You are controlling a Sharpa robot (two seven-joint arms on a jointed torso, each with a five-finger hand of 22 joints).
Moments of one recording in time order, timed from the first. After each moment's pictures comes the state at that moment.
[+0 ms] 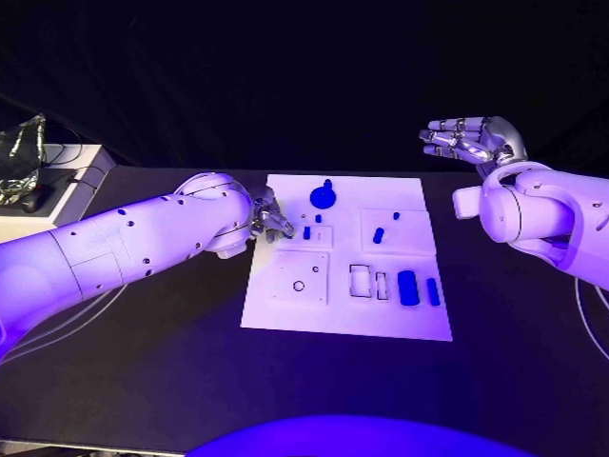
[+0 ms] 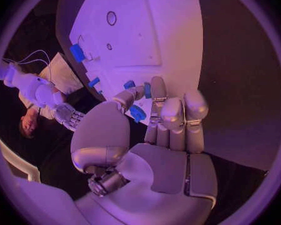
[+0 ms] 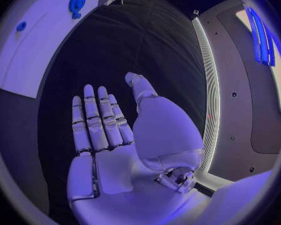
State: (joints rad) left arm 1.21 -0.58 0.02 1.24 -1.18 0.04 -0.53; left_hand 0.98 -0.08 0.51 -0.06 0.52 1.04 0.02 0.43 0.79 1.33 -0.06 0.73 0.36 1.41 -0.11 1.21 0.97 0.08 1.27 -0.09 1.08 1.31; right arm 1.31 -0.83 -0.10 1.34 -0.22 -0.61 0.31; right_hand 1.25 -0.03 -0.04 -0.11 0.63 0.89 0.22 0.06 0.06 1.05 0.17 0.07 0.06 1.02 0.17 0.06 0.06 0.01 0.68 0.18 0.07 0.06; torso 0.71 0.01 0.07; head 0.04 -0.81
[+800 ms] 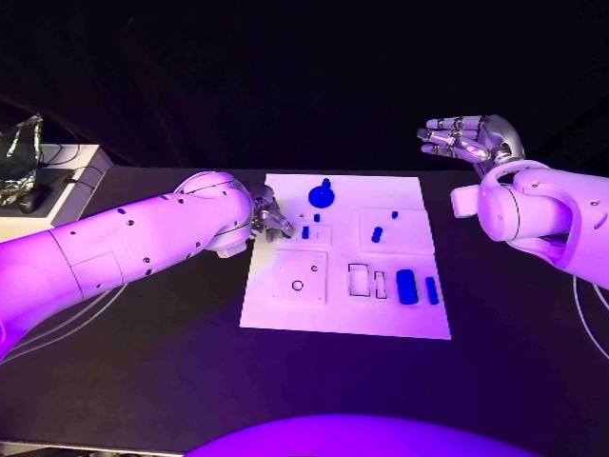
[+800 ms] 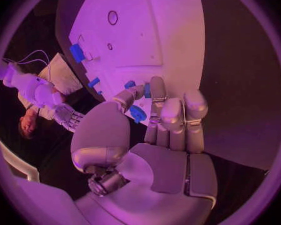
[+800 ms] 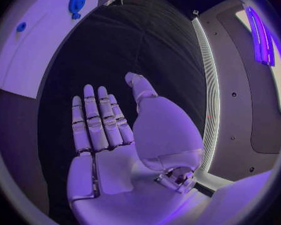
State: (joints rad) left arm 1.21 -0.57 0.02 1.24 -1.18 0.04 -0.55; left_hand 1.00 -0.10 0.49 -0.08 0.52 1.04 0.01 0.43 0.78 1.35 -0.07 0.73 0.37 1.41 -0.11 1.22 0.99 0.08 1.26 -0.08 1.07 1.31; right arm 1.31 -0.83 -0.10 1.34 -0.22 -0.61 0.31; right_hand 1.25 -0.03 -0.04 -0.11 0.63 0.89 0.22 0.06 0.06 1.05 0.17 0.07 0.06 1.02 0.17 0.06 0.06 0.01 0.68 0.18 0.07 0.06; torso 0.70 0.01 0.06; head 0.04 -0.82
